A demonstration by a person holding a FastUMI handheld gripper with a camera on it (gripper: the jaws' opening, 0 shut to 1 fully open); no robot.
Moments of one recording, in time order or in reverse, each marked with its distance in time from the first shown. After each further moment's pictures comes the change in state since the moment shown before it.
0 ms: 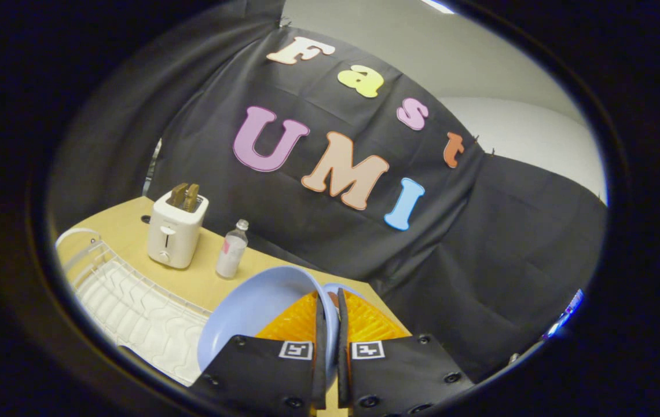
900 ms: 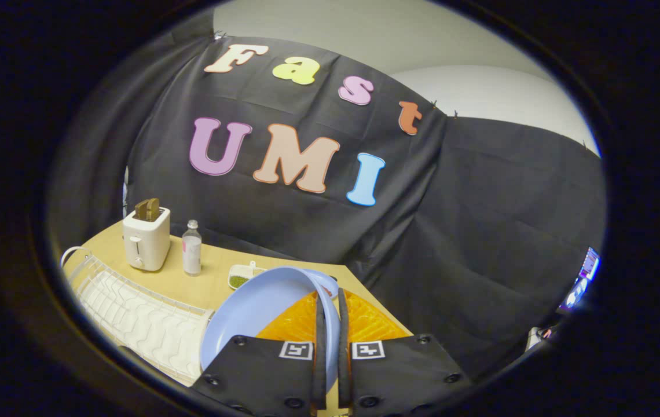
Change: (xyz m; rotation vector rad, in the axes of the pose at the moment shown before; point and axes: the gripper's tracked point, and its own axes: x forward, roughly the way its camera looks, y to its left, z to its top) arm -0.007 -0.164 -0.057 0.192 0.068 -0.055
